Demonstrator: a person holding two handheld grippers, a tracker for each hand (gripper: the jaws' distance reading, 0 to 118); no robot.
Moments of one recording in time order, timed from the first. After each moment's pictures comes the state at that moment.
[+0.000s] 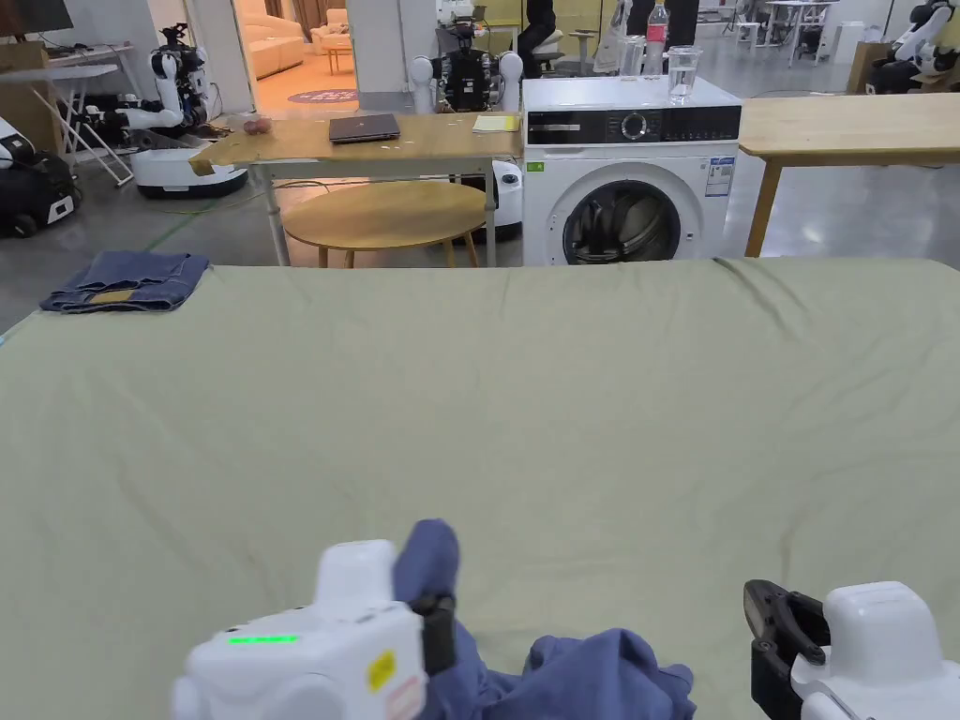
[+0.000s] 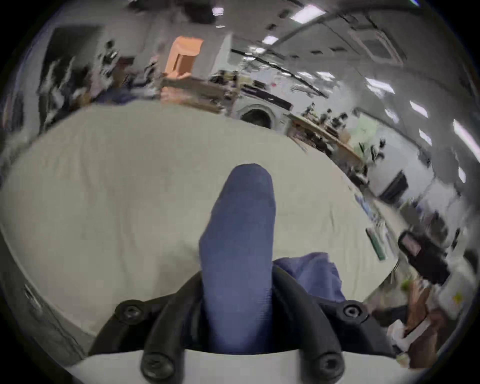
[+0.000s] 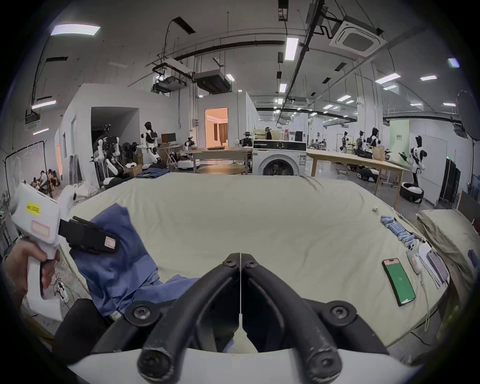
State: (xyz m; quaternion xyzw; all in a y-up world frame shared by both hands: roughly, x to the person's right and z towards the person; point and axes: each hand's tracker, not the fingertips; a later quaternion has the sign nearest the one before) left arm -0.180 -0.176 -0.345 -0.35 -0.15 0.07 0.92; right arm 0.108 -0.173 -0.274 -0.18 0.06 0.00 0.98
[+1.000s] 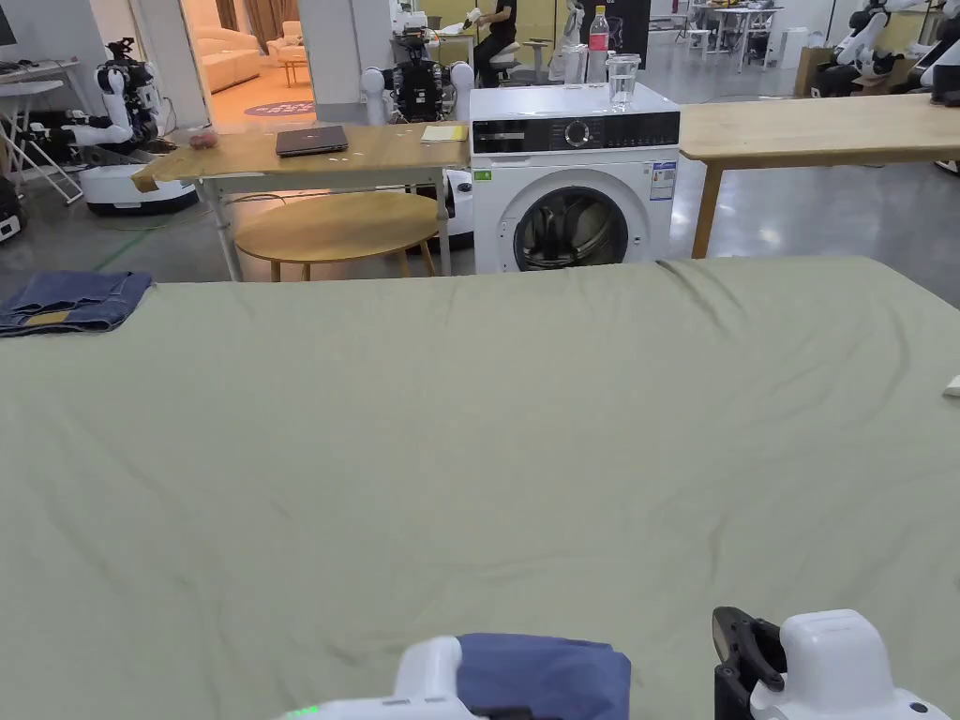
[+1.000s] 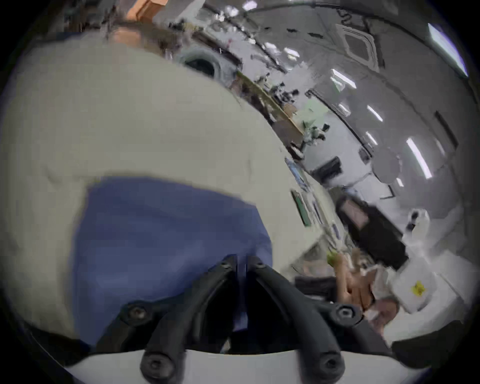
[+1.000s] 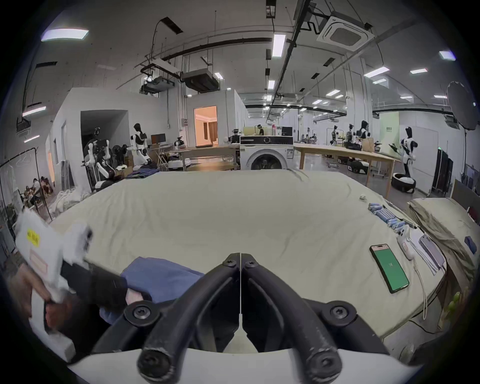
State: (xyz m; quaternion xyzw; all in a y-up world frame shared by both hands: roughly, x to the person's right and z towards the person) left arm -0.128 -0.256 -0.341 -0.47 -0.37 0.25 0.76; right arm 0.144 -0.189 -0.260 -0.19 0.03 -0.02 0.98
